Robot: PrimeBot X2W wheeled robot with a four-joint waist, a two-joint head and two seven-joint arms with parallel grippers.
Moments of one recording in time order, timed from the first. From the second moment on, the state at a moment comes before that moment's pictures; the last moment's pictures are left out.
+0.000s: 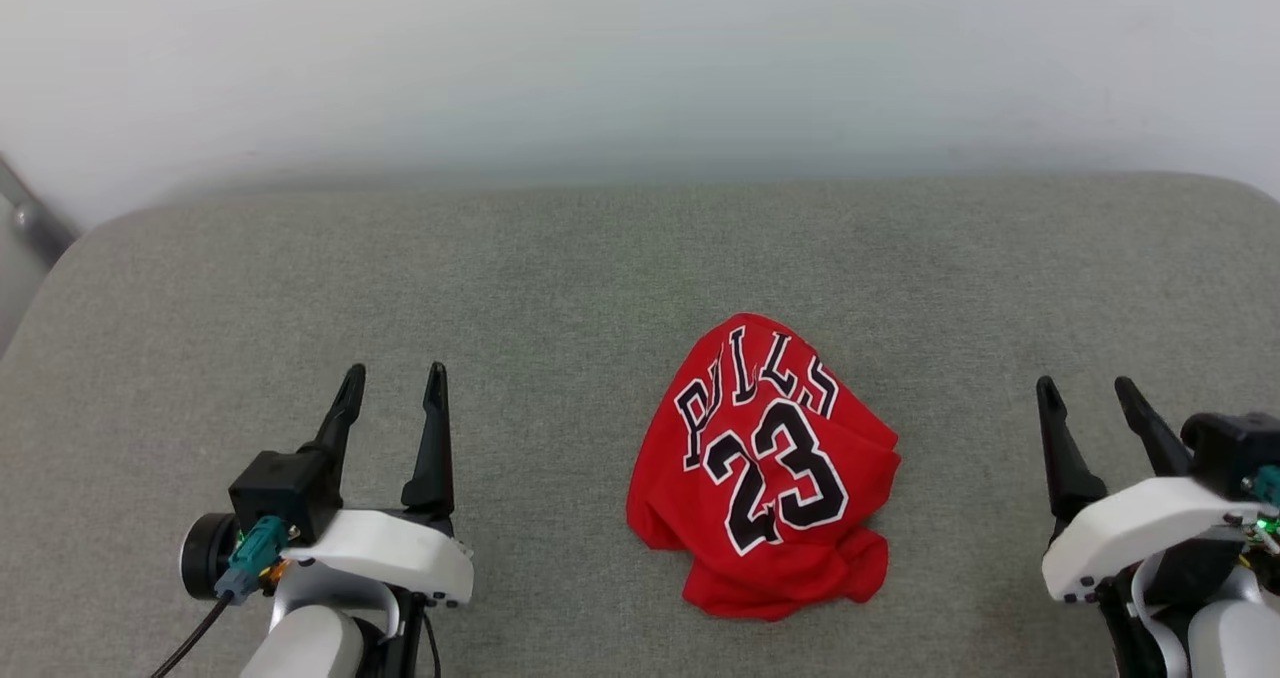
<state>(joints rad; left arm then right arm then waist) -0.17 0.32 -0.36 0.14 -0.51 0.21 -0.26 -0.09 -0.05 -0.11 0.07 0.14 0.13 0.08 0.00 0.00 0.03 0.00</state>
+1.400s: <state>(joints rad) -0.21 0.19 -0.25 0.15 -0.38 0.10 -0.26 -0.42 -0.17 0.08 0.23 0.24 0.13 0.60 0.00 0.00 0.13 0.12</state>
